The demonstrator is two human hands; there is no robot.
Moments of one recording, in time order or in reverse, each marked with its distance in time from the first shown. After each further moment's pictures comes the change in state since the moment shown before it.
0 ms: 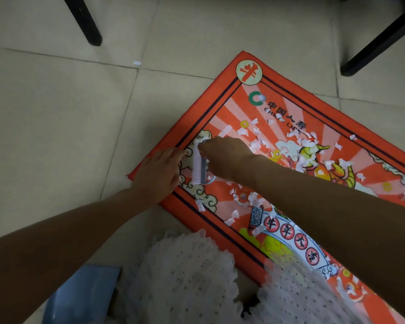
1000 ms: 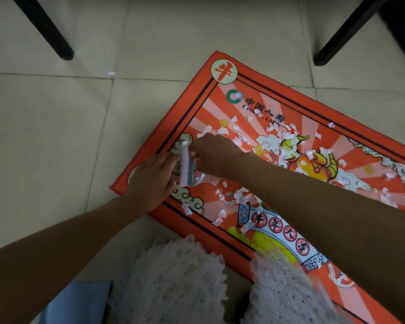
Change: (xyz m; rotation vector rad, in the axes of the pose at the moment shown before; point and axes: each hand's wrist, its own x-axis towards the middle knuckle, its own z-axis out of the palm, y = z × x) left_hand 0.015 0.016 0.003 -0.002 -0.097 0.035; right_hand -0.007 0.024 0.011 0.238 0.078 0.033
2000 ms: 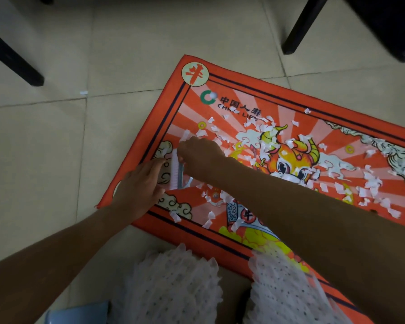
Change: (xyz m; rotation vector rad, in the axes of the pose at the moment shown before) left_hand 0.015 0.004 -0.008 0.012 -0.076 0.049; right_hand -0.015 0.007 -0.002 0.029 0.079 0.132
